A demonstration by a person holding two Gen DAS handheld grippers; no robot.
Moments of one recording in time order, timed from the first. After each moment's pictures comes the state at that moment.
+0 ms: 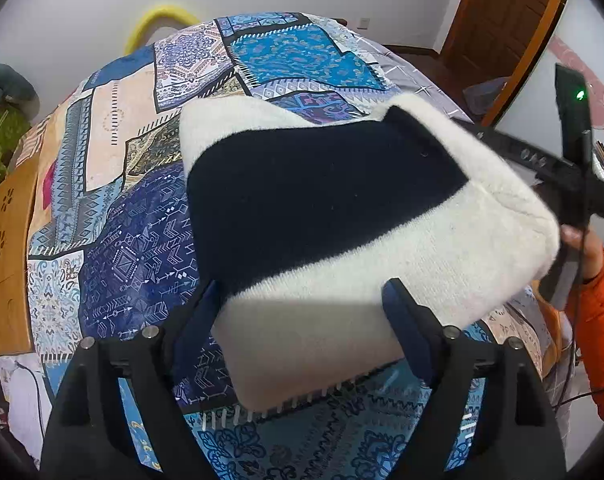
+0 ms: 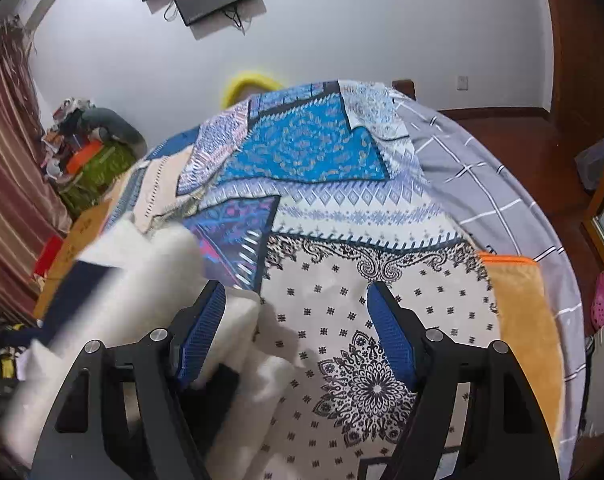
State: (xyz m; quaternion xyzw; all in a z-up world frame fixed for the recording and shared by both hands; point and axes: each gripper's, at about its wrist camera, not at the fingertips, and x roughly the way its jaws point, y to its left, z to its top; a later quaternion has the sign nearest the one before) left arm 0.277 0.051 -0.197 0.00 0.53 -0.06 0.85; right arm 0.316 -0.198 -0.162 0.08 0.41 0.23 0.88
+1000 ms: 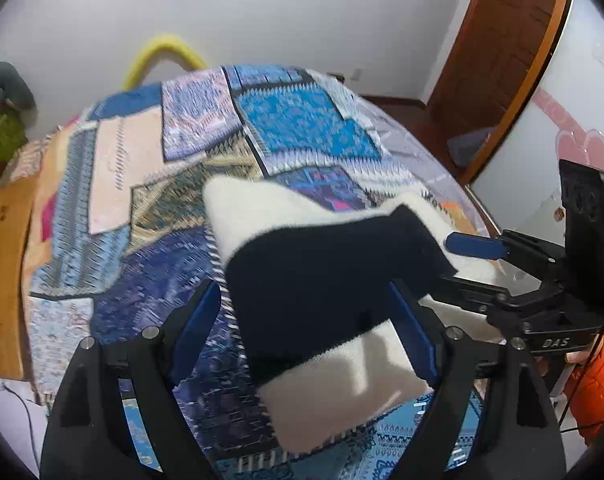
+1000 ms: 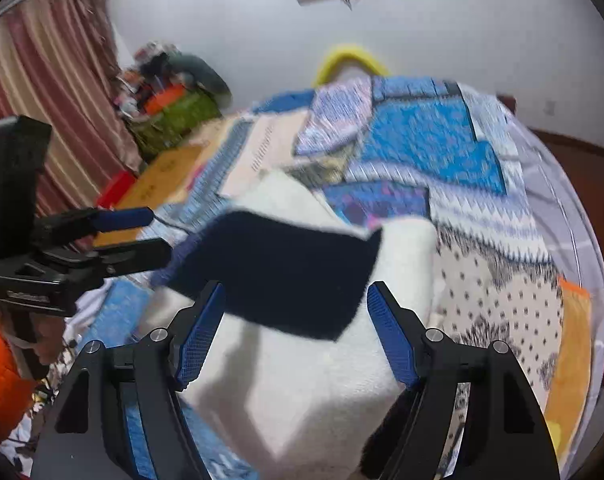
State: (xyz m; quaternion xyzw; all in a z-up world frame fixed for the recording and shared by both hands) left arm 0.304 0.090 -0.162 -0.05 0.46 -0.09 0.88; right arm 0.270 -0.107 -0.137 0.01 0.44 0.36 0.82
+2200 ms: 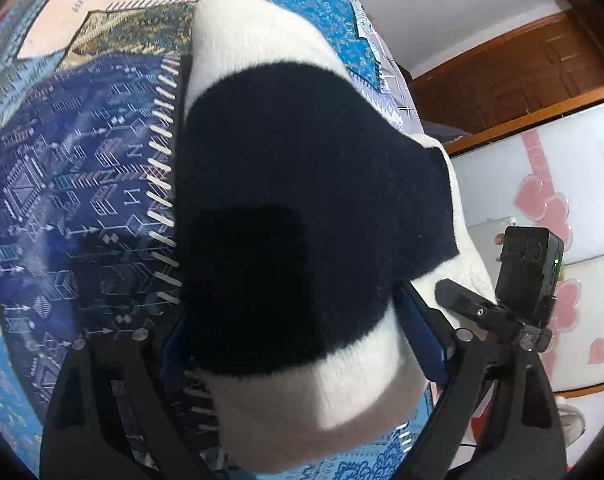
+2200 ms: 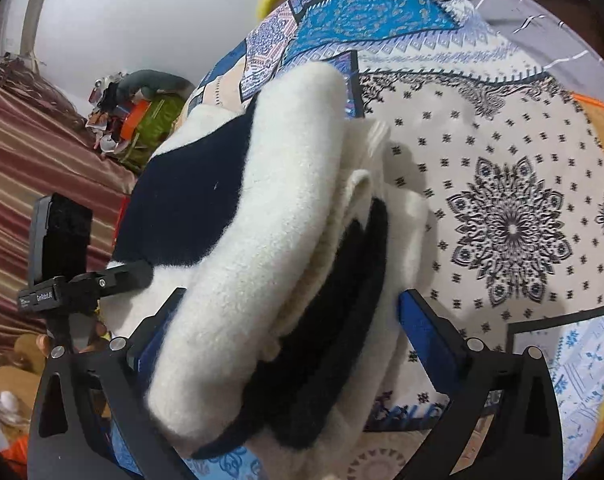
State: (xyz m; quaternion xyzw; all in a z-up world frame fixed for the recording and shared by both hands) left arm 0.314 0.109 -0.259 -0.27 0.58 -0.15 0.75; right arm 0.272 -0.163 -0.216 0.18 0.55 0.34 0.74
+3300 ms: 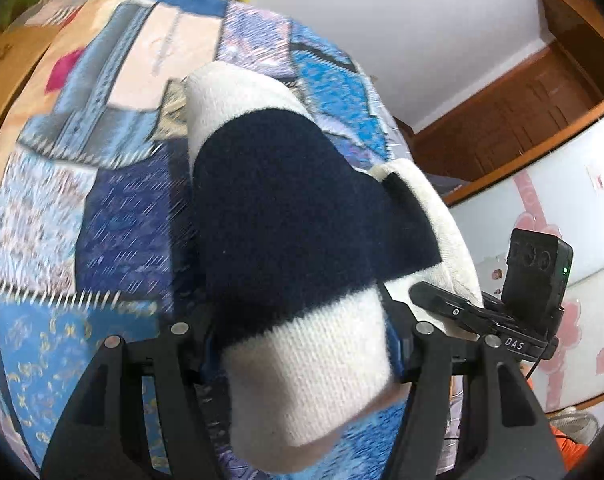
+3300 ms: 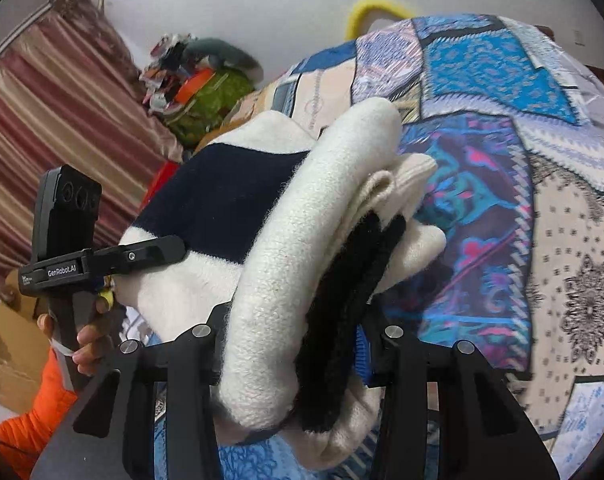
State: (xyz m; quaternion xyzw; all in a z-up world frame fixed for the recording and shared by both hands) left arm 0.240 0.215 -0.188 -0.28 0.50 -0.11 0.81; right arm 0.254 -0.042 -0.154 0.09 0.50 0.43 0.75
